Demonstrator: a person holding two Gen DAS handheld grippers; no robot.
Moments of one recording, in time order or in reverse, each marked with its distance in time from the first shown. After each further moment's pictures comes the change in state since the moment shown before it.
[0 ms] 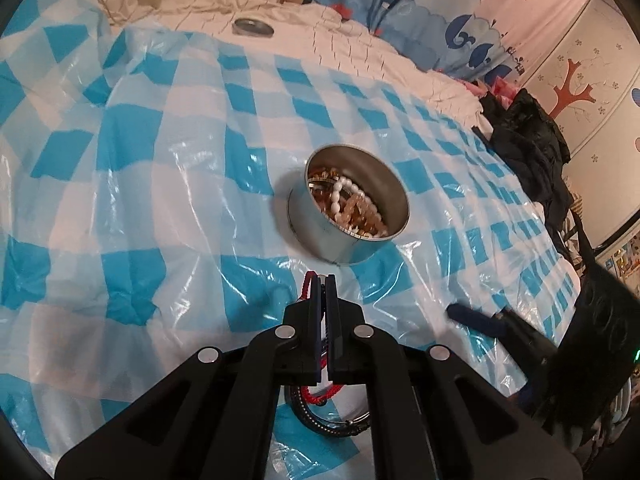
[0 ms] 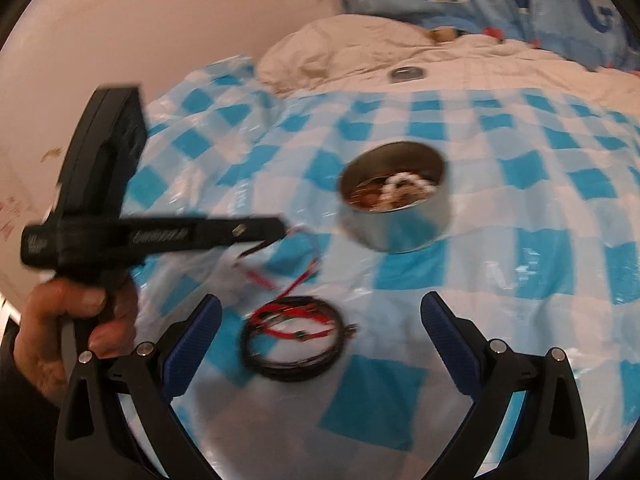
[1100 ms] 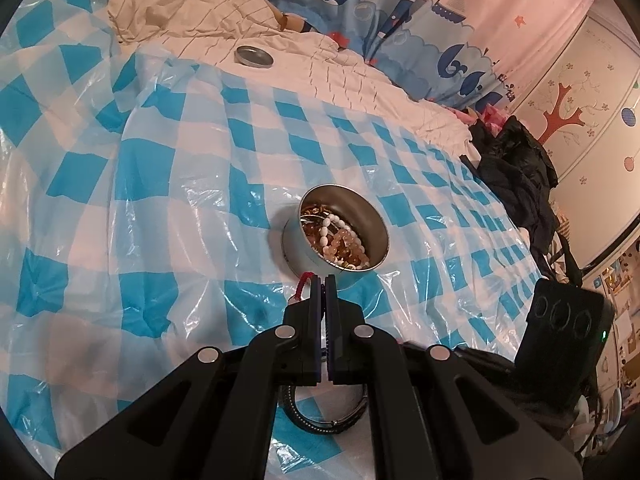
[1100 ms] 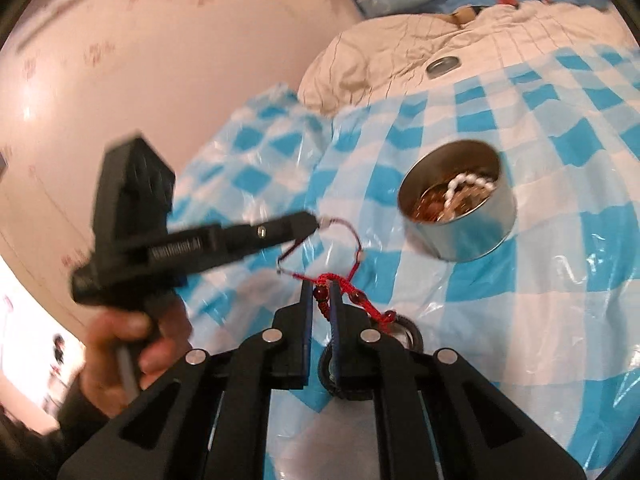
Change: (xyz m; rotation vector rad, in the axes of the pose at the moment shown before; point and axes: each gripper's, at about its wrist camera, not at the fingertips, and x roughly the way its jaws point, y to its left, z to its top) left arm -0.029 0.003 0.009 -0.029 -0.083 -0.042; right arm -0.005 -0.021 0.012 0.202 -0.075 0.302
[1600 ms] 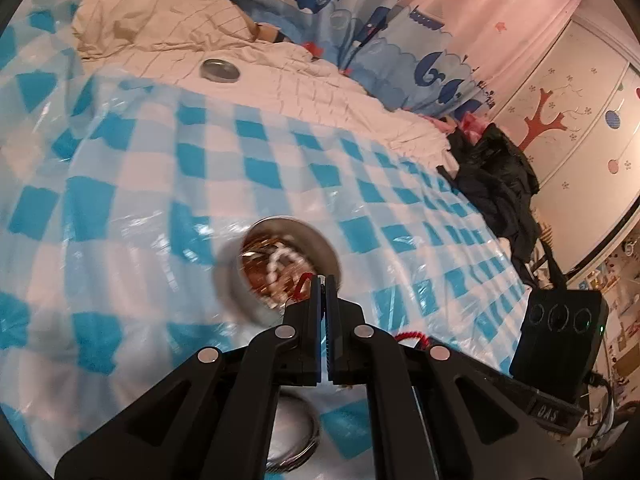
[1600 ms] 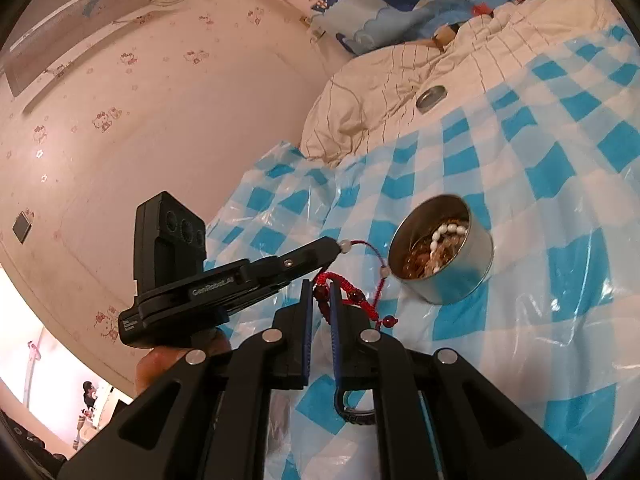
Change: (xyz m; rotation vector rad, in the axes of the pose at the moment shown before) left arm 0.019 -0.037 0.027 0.016 -0.040 -0.085; right arm -0.044 -0.017 0.030 0.100 -0.135 0.072
